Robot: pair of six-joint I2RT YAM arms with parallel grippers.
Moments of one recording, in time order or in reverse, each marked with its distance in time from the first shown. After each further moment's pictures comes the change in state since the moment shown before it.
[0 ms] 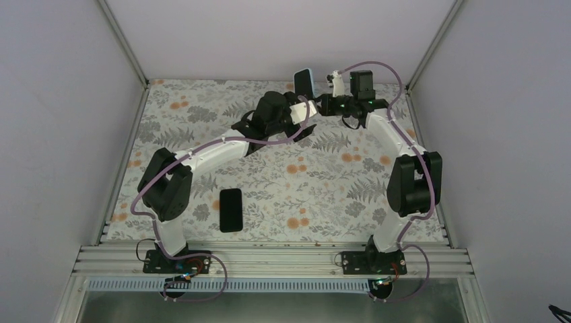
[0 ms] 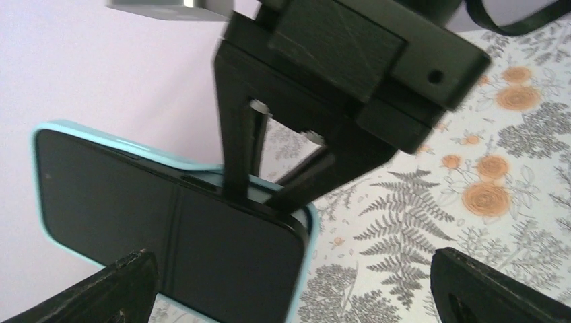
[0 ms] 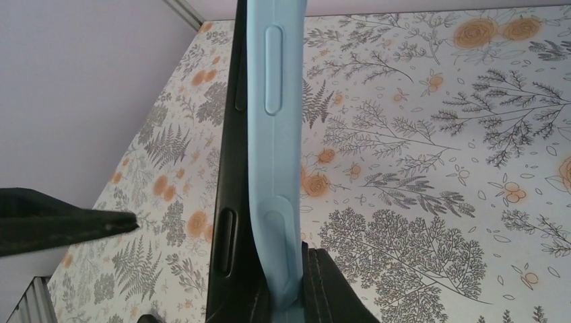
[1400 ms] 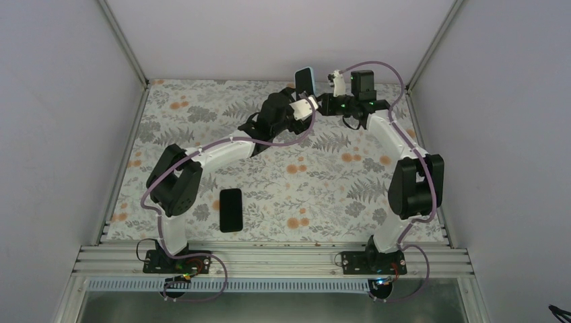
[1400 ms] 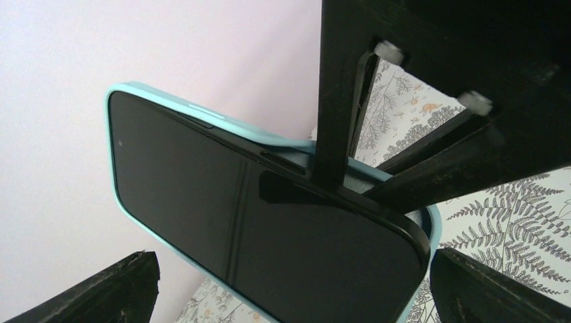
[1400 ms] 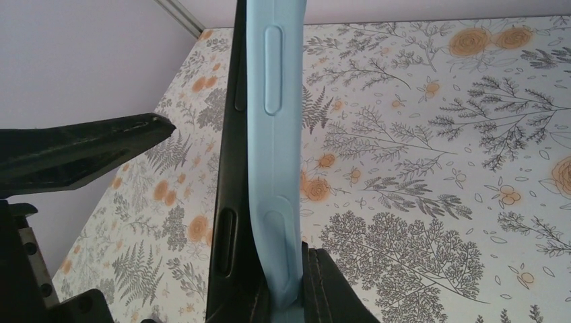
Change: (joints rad) left arm -0.010 0.070 0.013 0.153 -0.225 0.037; right arm 0.000 -0.023 -0.016 0.012 0.020 0.012
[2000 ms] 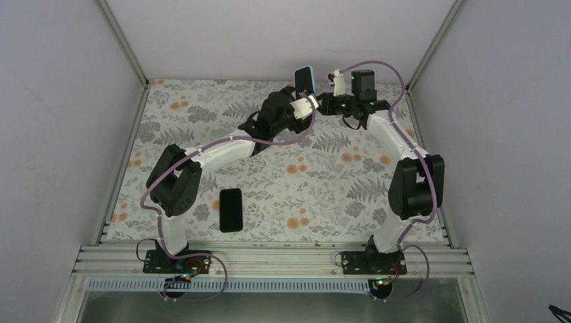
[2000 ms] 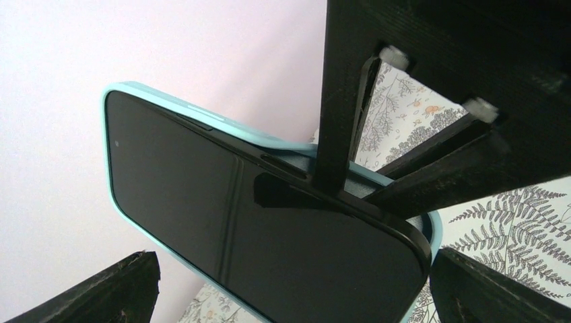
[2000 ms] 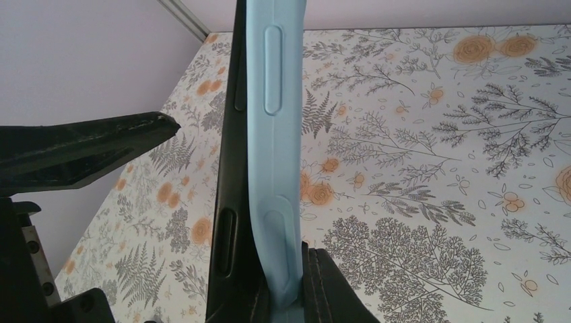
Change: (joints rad) left arm 0.000 0.000 0.011 -0.007 -0.008 -0.001; right arm 0.000 -0.007 -0.004 0.015 -0.011 0.002
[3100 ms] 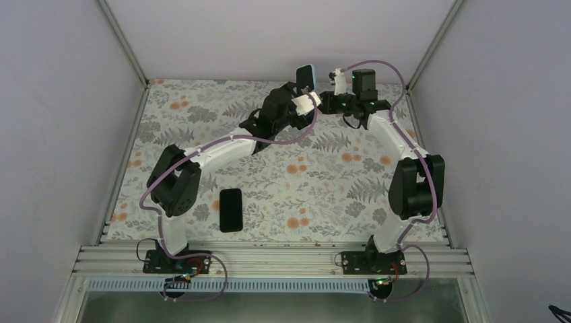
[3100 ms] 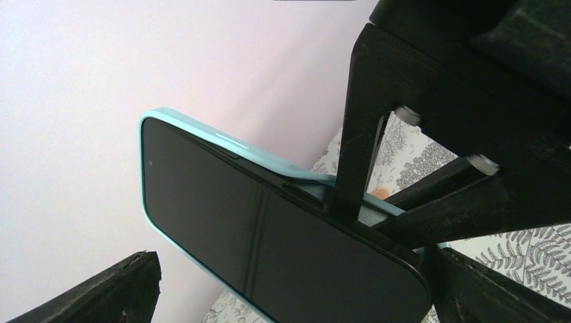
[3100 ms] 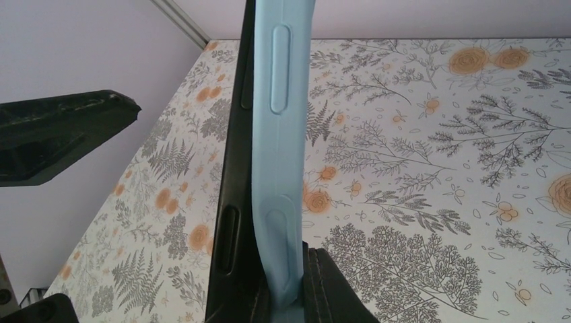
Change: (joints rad) left arm -0.005 0.000 0.053 -0.028 -0.027 0.013; right arm 0.000 0.000 0.000 0.019 0.001 0.000
